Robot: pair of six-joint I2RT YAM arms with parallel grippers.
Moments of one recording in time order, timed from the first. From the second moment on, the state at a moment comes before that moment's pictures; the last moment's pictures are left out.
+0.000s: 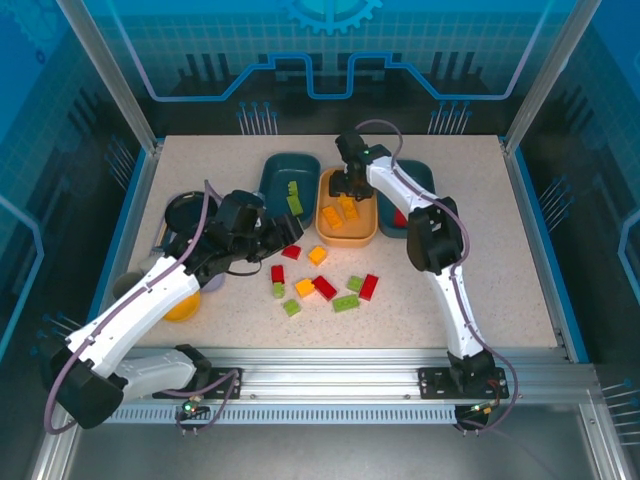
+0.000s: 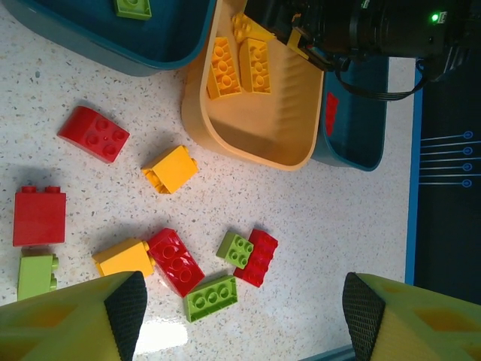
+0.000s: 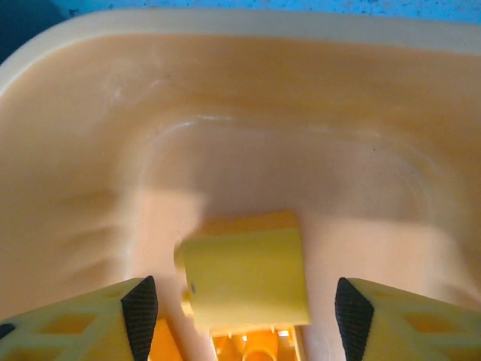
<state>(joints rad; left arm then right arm) -0.56 1.14 1.07 -0.67 0.07 -0.98 0.44 2.43 2.20 -0.92 0.02 0.43</state>
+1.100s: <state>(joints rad) -0.64 1.14 0.85 -0.57 0.29 -0.92 0.66 1.62 0.98 -0.71 0.07 1.22</state>
